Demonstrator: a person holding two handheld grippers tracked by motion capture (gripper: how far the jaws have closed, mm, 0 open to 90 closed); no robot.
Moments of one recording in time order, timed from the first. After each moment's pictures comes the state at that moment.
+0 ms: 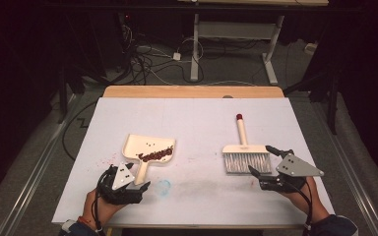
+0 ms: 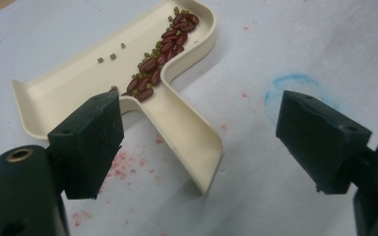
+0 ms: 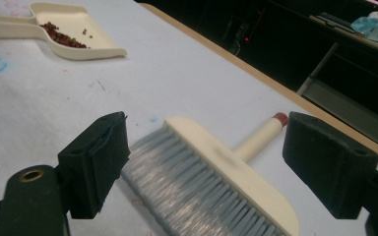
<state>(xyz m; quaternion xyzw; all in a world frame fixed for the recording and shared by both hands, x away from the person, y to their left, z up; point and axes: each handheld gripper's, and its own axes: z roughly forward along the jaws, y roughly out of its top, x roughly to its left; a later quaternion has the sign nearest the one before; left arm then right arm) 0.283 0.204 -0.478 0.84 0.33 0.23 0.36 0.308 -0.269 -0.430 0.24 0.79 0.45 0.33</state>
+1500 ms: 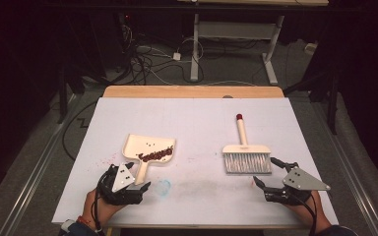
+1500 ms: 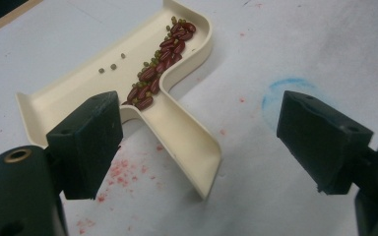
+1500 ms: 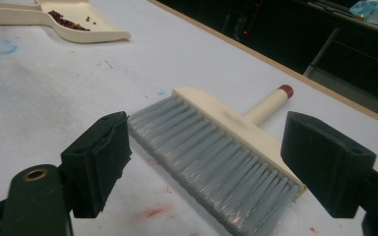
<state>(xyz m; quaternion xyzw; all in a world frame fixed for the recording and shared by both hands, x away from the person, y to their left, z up) 0.280 0.203 -0.476 0.84 0.31 0.25 0.36 0.287 -0.287 -0.455 0.26 0.79 0.45 0.33</state>
